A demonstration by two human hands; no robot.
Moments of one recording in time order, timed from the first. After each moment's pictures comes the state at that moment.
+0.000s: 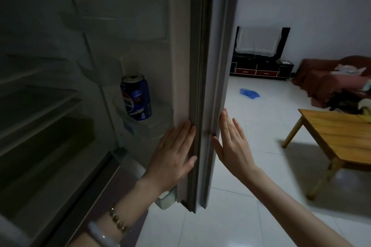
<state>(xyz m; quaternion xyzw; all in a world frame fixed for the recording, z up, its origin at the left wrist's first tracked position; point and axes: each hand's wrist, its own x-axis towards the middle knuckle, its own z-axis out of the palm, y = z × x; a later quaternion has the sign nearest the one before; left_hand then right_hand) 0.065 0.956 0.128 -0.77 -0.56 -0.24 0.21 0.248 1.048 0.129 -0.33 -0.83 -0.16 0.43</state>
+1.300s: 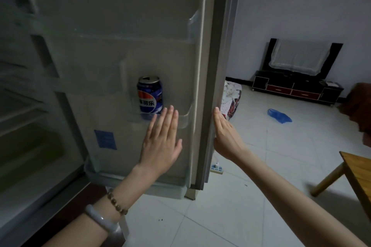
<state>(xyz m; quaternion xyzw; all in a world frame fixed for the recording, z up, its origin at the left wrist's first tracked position) 0.117 1.227 0.146 -0.58 -0.72 -0.16 0.34 0.279 1.380 0.144 -0.33 -0.91 0.02 0.25</state>
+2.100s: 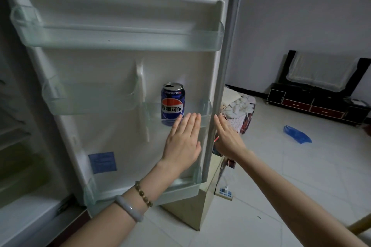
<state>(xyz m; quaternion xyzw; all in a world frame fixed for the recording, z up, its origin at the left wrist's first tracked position) 0.054 1.394 0.161 -0.58 -0.72 -0.13 0.34 0.168 1.548 0.144 -0.32 -0.93 0.01 0.18</state>
